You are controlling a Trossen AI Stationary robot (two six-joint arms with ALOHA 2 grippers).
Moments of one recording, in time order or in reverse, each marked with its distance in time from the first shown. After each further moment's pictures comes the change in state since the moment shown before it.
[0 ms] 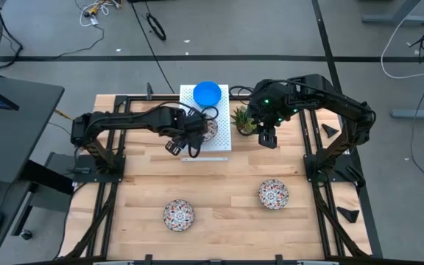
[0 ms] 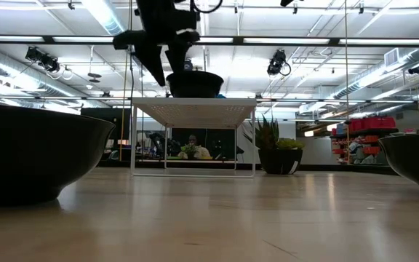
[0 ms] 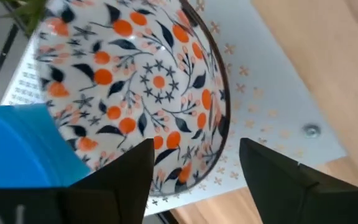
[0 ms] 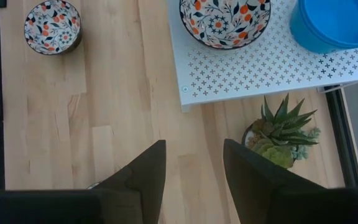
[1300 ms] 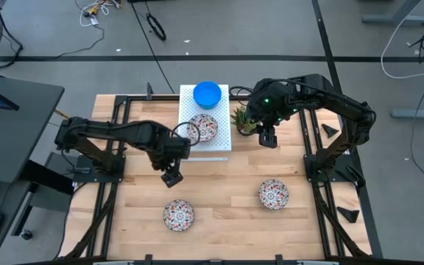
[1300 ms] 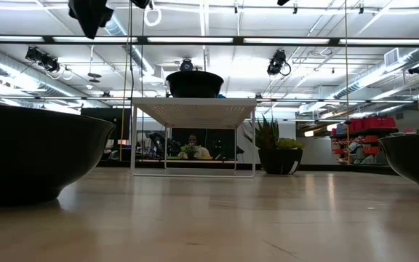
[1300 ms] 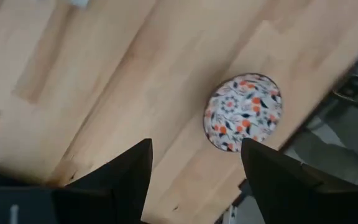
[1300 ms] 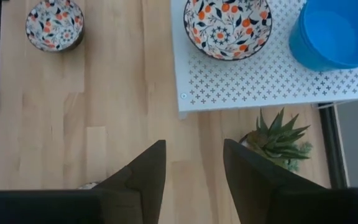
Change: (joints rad) left arm -0.234 -0.134 0.002 -0.285 0.519 -1.572; right arm 0.000 0.000 0.000 0.022 0.000 -0.076
